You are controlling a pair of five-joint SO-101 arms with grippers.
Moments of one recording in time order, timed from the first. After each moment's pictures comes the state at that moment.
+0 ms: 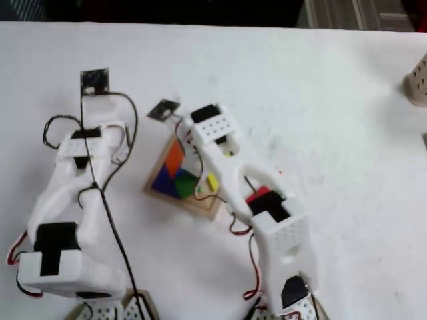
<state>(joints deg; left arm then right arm) -11.5 2.2 32.9 35.6 8.2 -30.5 30.8 -10.3 78.1 30.1</state>
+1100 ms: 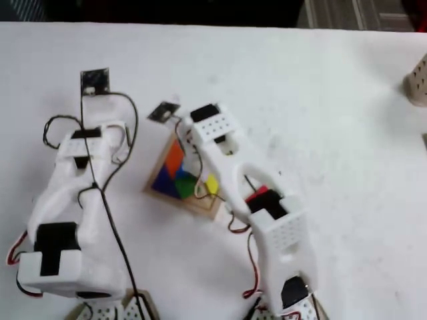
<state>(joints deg) -11.5 2.2 32.9 35.6 8.2 -31.9 33.0 -9.8 80.7 31.5</state>
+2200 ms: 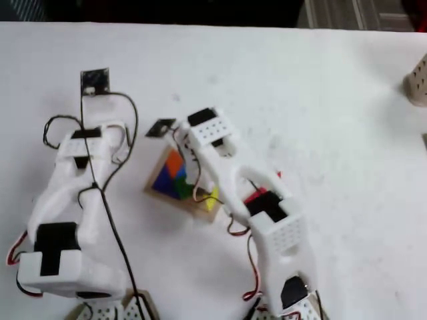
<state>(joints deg) -11.5 2.2 32.9 35.6 8.2 -32.8 32.4 -6.4 86.9 37.0</state>
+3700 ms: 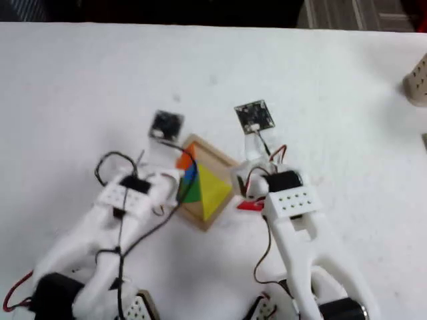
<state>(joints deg) 12.4 -20.6 60.3 31.8 8.2 -18.2 -28.0 52.4 43.1 6.7</state>
